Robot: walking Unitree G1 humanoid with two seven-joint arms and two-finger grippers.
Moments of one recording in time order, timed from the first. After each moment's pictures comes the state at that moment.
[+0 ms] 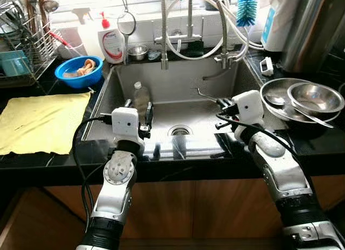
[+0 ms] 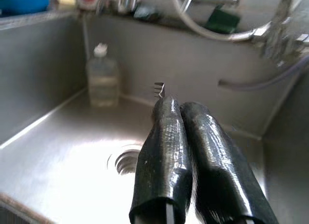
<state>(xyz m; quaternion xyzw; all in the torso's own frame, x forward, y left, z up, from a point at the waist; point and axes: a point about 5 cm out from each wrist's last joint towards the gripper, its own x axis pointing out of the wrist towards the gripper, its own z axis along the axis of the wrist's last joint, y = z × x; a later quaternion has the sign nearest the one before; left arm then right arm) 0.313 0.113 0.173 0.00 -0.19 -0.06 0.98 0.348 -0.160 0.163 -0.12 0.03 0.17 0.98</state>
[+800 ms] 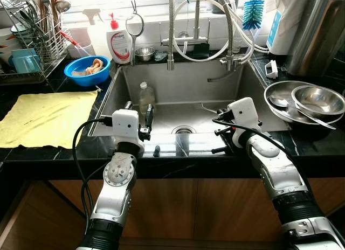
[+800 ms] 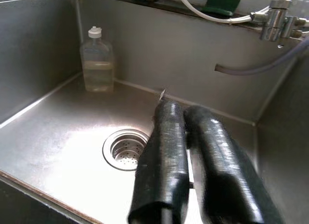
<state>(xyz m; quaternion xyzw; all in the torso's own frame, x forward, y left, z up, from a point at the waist) 0.312 0.114 0.169 0.00 -0.18 -0.06 0.98 0.353 -0.164 0.155 -0.13 0.07 0.14 0.98</state>
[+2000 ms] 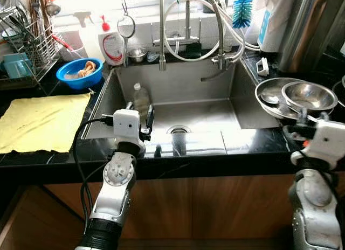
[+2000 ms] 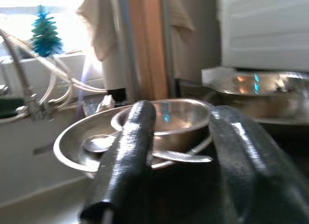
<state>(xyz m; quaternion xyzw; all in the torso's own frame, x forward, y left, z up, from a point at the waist) 0.313 0.113 0.169 0.01 -0.17 -0.07 0.98 0.266 -0.242 0.173 -0.01 -0.13 -0.24 0.96</state>
